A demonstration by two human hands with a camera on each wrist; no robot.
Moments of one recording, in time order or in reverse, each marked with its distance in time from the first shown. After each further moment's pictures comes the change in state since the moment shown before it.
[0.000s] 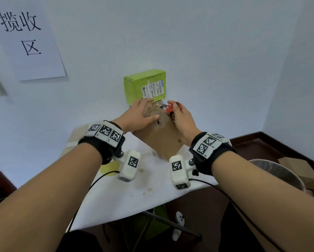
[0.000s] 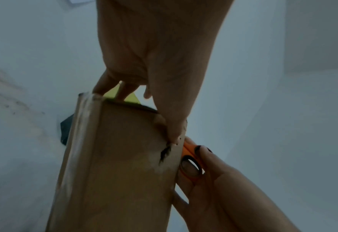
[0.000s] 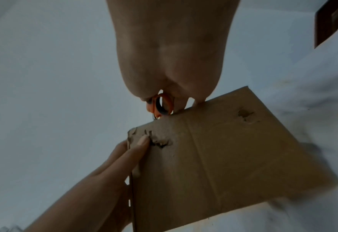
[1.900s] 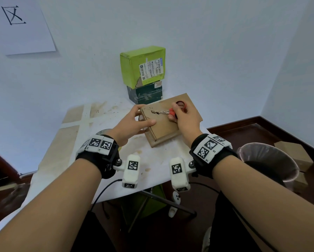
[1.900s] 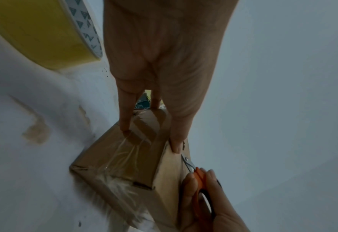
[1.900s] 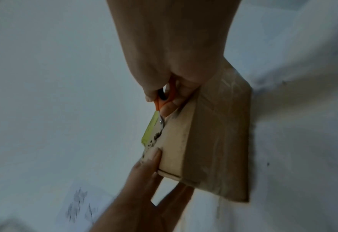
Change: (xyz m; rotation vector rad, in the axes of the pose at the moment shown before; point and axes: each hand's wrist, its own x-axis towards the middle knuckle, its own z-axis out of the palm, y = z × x) left_hand -0.047 -0.036 0.059 -0.816 -0.040 -0.218; right_hand -0.027 0.047 -0.011 -0.017 0.153 -0.019
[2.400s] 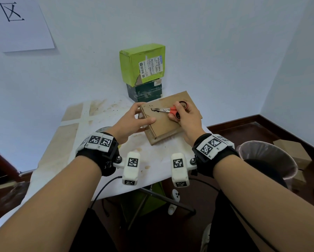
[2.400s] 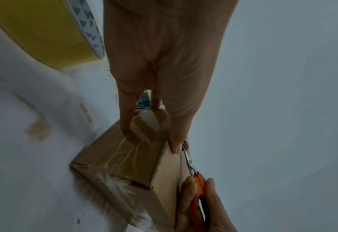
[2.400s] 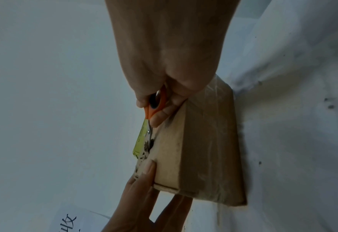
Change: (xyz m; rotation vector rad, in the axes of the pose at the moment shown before) left_hand 0.002 -0.003 -0.001 -0.015 -0.007 -0.005; right_hand 0.002 0.005 -0.005 0.245 -0.014 0.106
